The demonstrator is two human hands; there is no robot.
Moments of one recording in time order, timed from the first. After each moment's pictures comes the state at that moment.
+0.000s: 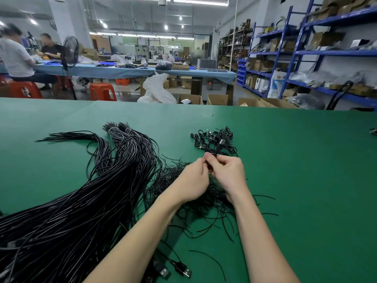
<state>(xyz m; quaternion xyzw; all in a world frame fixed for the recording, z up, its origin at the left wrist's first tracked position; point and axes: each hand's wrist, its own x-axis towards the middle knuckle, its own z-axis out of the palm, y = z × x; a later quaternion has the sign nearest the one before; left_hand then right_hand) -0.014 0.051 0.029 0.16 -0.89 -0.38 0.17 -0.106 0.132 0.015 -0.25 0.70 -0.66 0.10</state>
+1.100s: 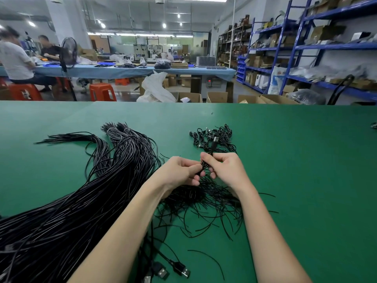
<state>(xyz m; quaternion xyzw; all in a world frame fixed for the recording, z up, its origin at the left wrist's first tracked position) 0.004 0.031 0.044 0.21 -0.71 -0.67 0.11 -0.117 0.138 0.023 -0.30 0.71 -0.61 0.16</state>
